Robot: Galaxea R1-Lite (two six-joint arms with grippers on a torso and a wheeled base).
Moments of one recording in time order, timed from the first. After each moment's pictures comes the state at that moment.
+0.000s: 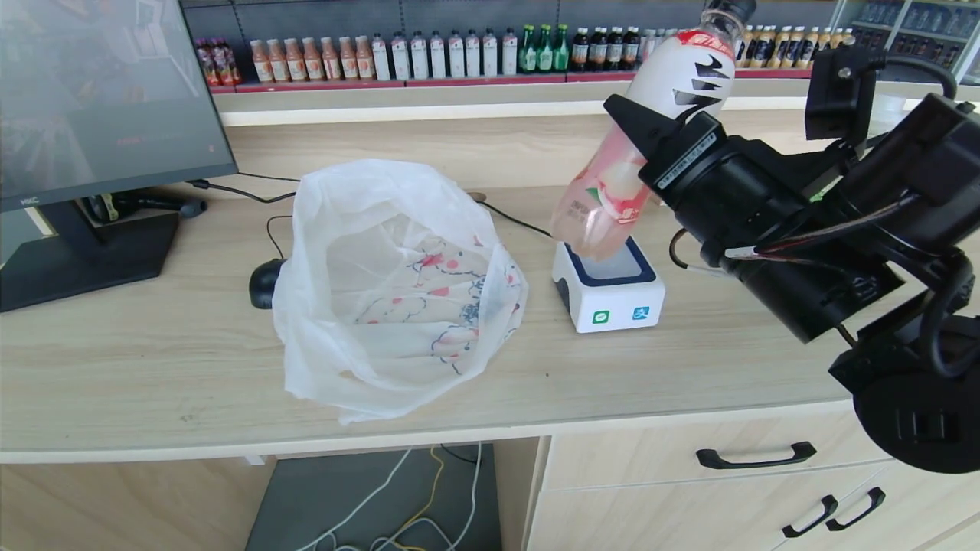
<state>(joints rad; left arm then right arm) 0.00 0.00 0.00 0.00 0.00 0.00 0.63 1.72 -0.97 -1.19 -0.15 0.48</state>
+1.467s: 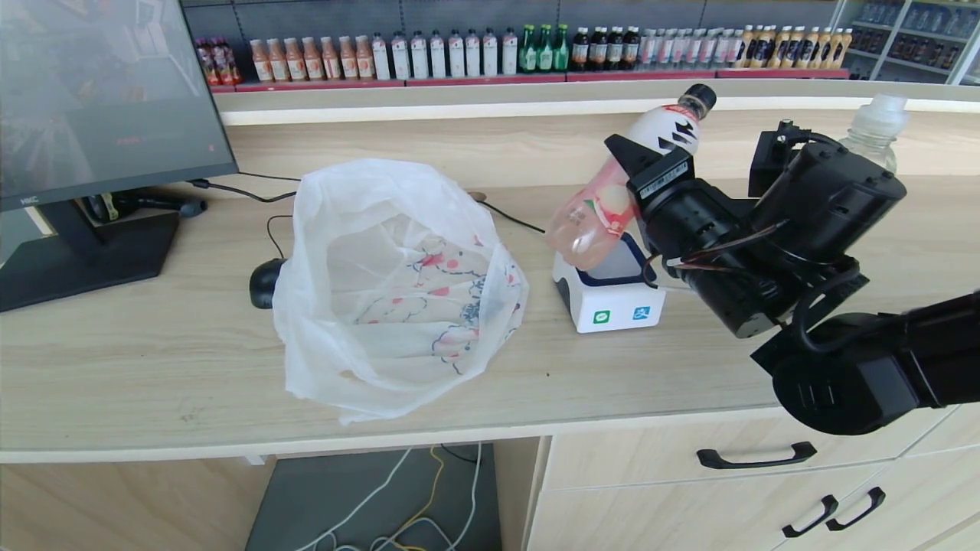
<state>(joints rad) 0.00 0.00 0.00 0.00 0.00 0.00 0.55 1.86 -1.03 -1.20 -0.21 0.84</state>
